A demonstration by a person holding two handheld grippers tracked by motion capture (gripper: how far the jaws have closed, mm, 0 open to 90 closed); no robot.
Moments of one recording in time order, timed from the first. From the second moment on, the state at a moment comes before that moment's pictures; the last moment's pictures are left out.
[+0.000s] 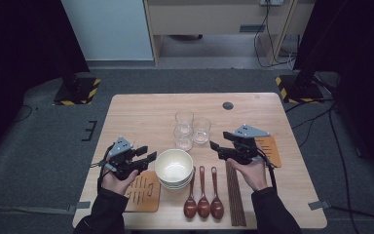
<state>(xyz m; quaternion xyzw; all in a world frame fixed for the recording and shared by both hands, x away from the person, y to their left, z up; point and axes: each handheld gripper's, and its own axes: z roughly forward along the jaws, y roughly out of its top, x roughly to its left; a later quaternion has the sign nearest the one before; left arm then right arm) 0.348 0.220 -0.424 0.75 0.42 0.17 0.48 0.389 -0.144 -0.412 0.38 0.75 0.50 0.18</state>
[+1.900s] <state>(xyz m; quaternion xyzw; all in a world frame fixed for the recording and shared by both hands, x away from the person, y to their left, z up) 0.365 0.196 -0.449 0.77 0.43 0.14 0.44 0.397 -0.047 -0.447 0.33 0.83 0.43 0.11</state>
